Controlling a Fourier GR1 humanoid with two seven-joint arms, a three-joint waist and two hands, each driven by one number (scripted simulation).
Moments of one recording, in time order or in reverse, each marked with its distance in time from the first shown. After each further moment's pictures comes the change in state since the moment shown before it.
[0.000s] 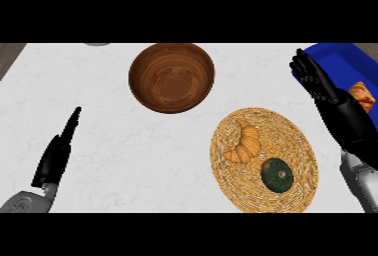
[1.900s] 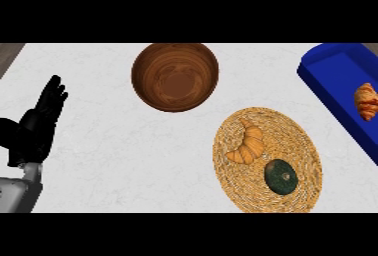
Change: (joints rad) left arm -0.053 -0.052 0.218 -0.217 0.145 -0.097 0.102; right arm 0.607 -0.291 -0.149 -0.716 0.550 -0.017 0.920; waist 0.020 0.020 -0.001
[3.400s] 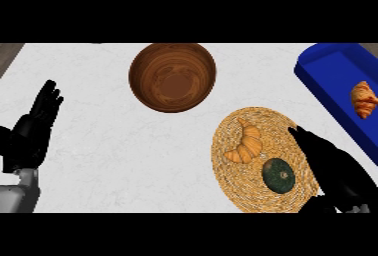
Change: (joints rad) left arm 0.047 -0.070 0.097 -0.027 -0.078 -0.073 0.009; right arm -0.389 0.170 0.389 0.337 0.106 0.344 0.245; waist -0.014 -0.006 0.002
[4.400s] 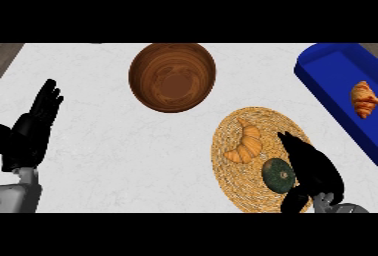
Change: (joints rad) left arm -0.007 -0.079 0.090 -0.013 -0.090 -0.094 0.034; right arm 0.043 0.215 -0.052 0.240 0.233 0.004 -0.155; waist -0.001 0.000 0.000
